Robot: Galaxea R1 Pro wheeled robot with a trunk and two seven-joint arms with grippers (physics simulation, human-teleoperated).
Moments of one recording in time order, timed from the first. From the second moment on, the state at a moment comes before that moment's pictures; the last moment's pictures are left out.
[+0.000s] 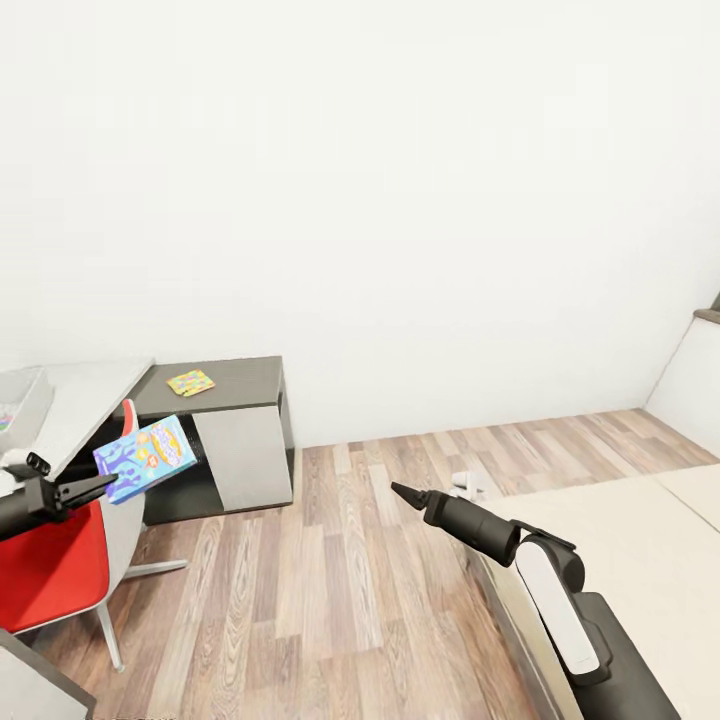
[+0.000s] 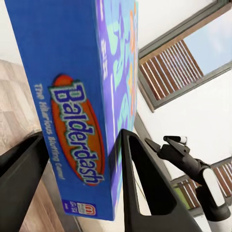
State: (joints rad) left arm -0.60 0.63 0.37 -0.80 0.28 0.90 -1.57; right arm -0.37 -0.07 0.10 -1.47 -0.71 0.70 0.30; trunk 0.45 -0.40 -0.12
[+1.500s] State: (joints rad) left arm -0.60 0.63 0.37 -0.80 0.29 0.90 -1.57; right arm -0.37 -0.07 0.14 -1.48 -0.71 0.70 0.30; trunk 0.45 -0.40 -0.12
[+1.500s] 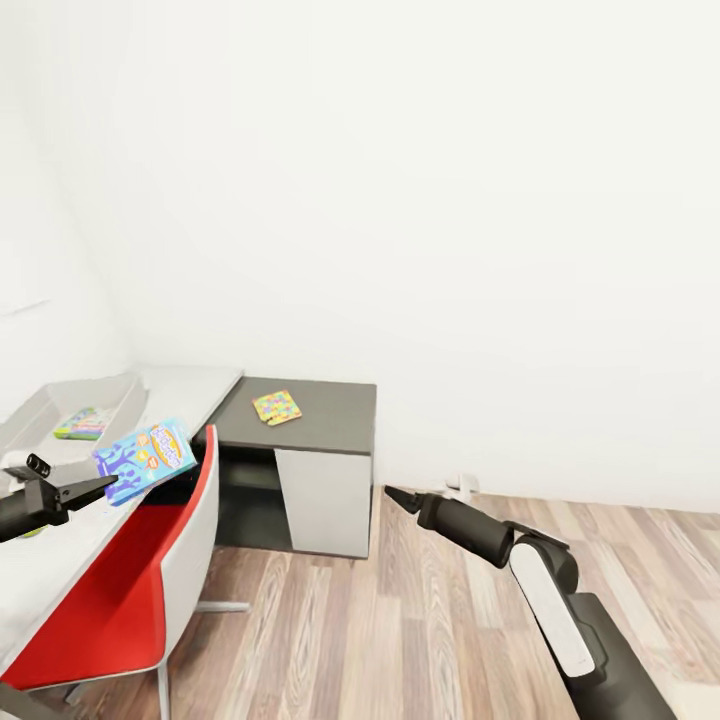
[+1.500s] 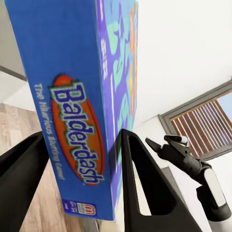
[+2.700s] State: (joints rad) left arm -0.60 0.63 0.37 -0.80 0.29 0.89 -1.57; right arm -0.37 -0.07 0.19 -1.51 -0.71 0.73 0.28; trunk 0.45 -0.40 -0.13
